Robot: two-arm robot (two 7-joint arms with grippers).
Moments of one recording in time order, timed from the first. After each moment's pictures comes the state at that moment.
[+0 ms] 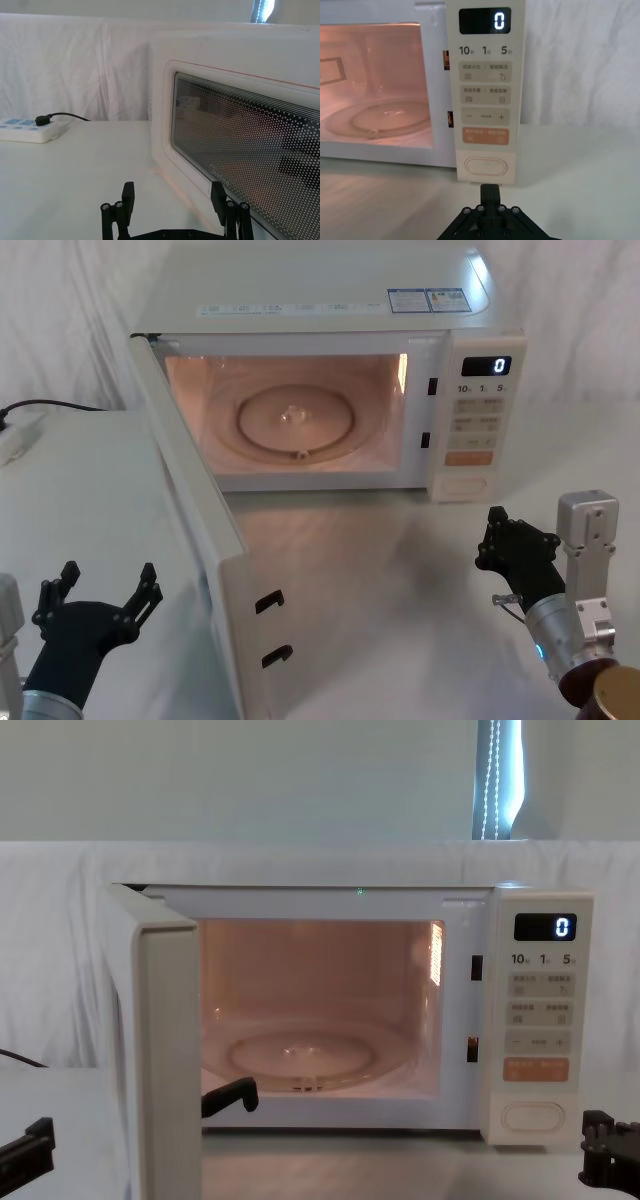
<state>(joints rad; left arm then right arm) 0.27 0.24 0.04 -1.85 -0.25 -0.02 -0.02 0.12 0.01 -0.09 -1.35 0.04 -0.14 0.08</state>
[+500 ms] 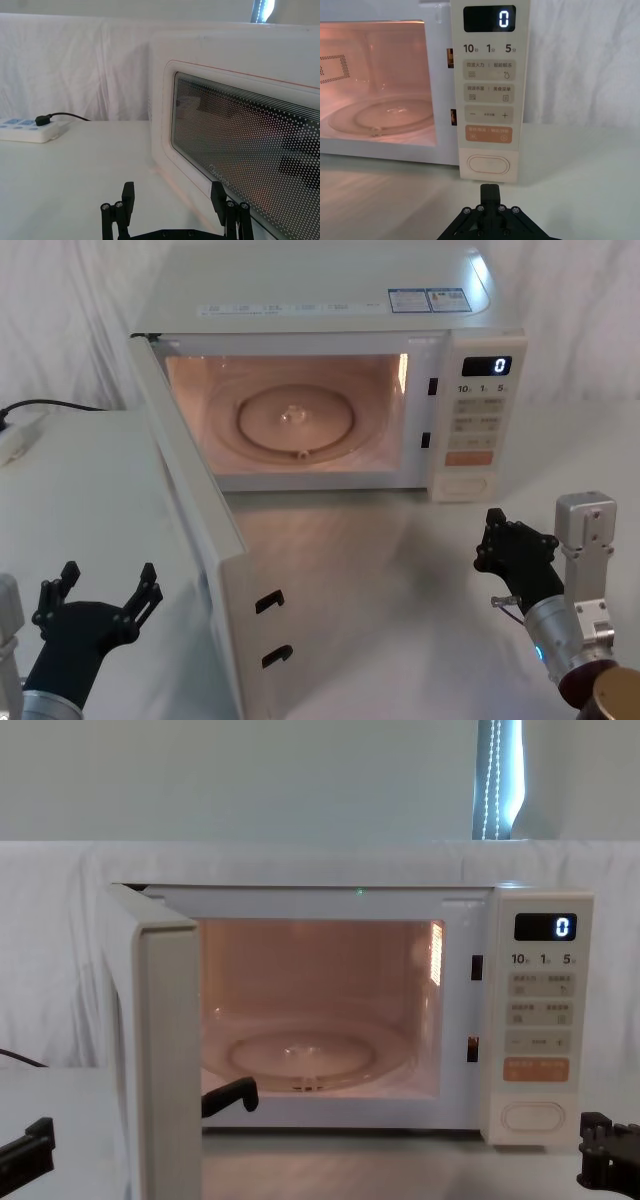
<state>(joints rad) 0.27 0.24 0.04 -1.85 -0.25 -0.02 -0.02 0.12 0.01 -0.10 -1.36 0.04 -0.13 0.08</state>
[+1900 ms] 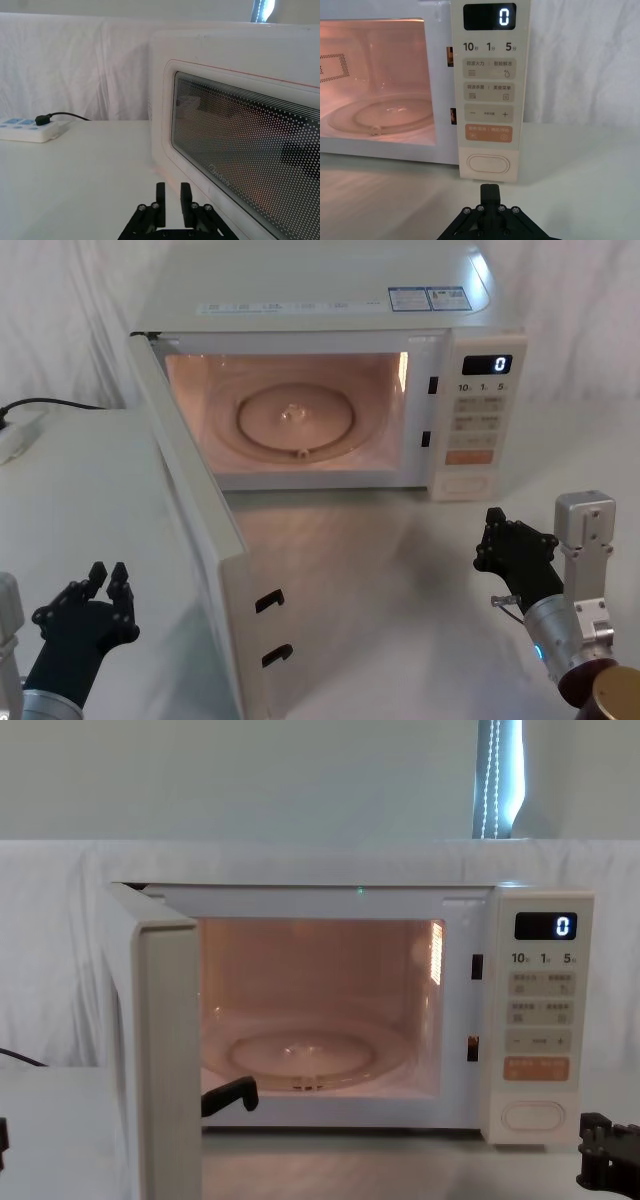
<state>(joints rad) 0.27 0.24 0.04 -1.85 -0.25 -0.02 -0.02 0.12 0.01 -0.10 -1.35 0.03 -0.13 0.08</state>
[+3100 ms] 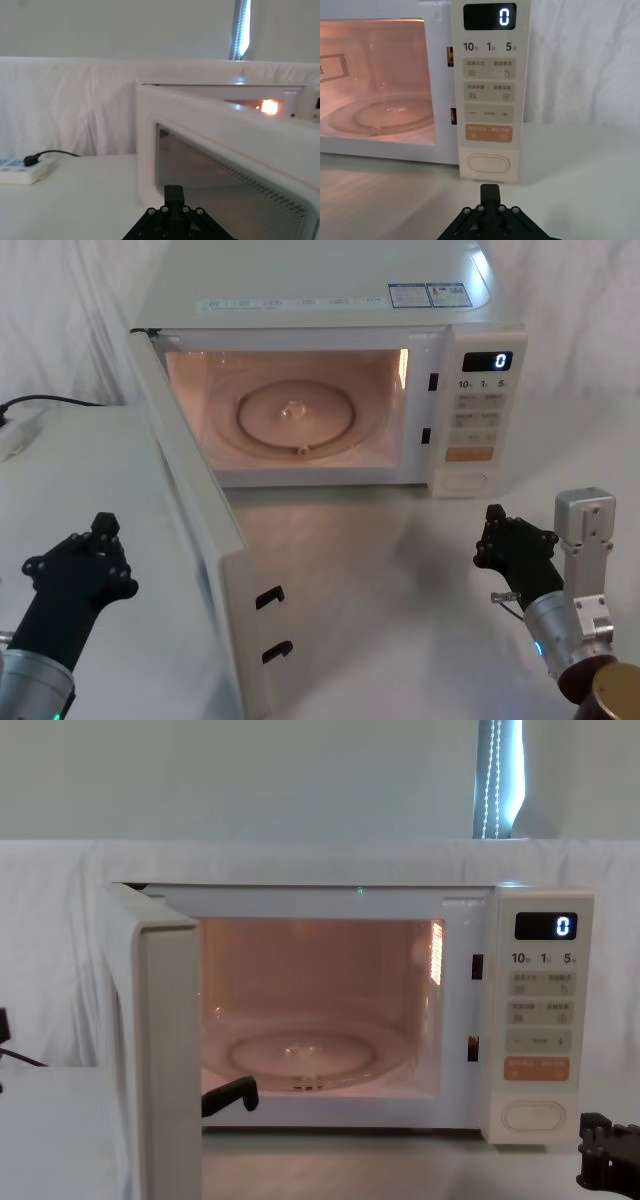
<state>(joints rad) 0.27 0.19 -0.01 -1.98 -0.22 0.02 -0.11 0.12 0.01 -0.10 -1.35 0.03 -0.13 0.08</state>
